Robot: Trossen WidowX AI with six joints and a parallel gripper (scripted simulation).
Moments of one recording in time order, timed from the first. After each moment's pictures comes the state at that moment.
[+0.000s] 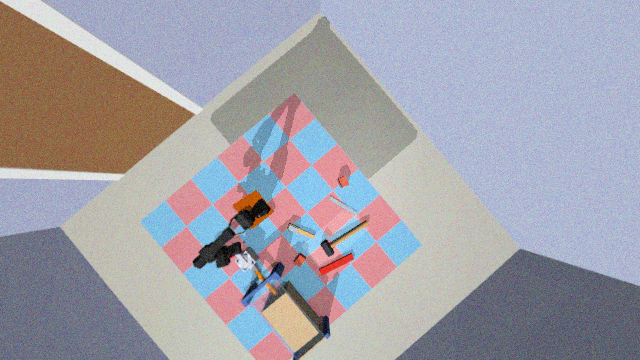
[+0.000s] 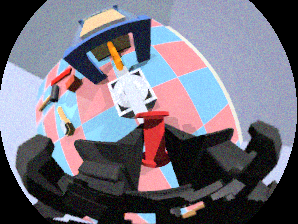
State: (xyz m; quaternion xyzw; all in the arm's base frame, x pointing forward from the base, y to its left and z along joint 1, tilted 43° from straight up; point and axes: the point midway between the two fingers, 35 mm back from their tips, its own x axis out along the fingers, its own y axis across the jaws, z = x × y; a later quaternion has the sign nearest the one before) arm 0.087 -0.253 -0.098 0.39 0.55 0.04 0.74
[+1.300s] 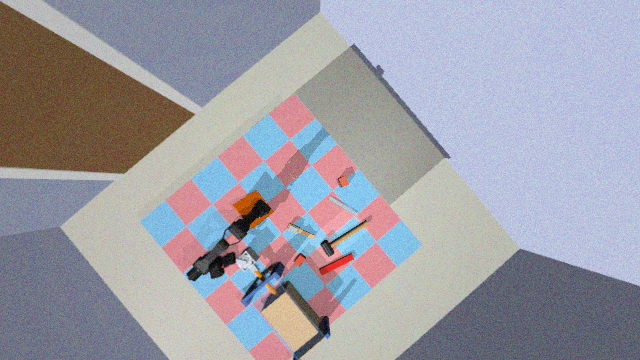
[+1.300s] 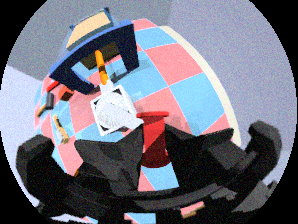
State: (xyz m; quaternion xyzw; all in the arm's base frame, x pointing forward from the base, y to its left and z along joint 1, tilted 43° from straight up) arm 0.111 -0.298 -0.136 0.39 0.55 0.04 0.74
